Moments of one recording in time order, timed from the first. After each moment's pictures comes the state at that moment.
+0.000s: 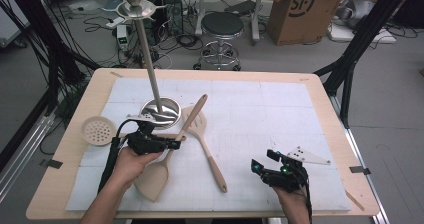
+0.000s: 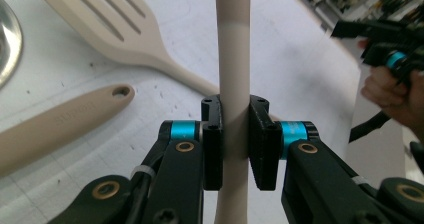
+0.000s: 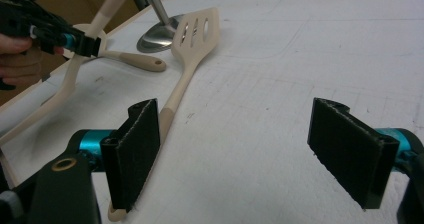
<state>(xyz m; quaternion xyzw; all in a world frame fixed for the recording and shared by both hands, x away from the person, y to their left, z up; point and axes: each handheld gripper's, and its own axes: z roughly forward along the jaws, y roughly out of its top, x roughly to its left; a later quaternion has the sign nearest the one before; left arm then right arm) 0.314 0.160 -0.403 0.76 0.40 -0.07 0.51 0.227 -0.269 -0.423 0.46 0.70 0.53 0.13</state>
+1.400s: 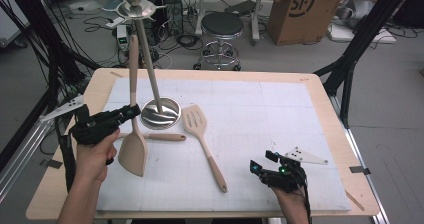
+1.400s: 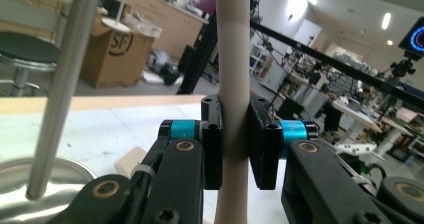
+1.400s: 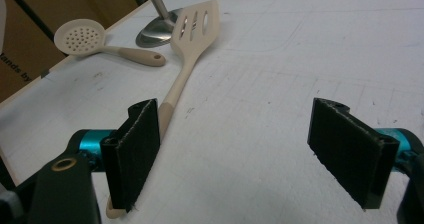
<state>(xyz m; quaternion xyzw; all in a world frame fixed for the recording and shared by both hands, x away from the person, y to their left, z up) 0.278 0.243 -0.326 0.59 0.37 0.08 0.71 0.228 -0.267 -0.428 0.46 0.70 0.53 0.12</state>
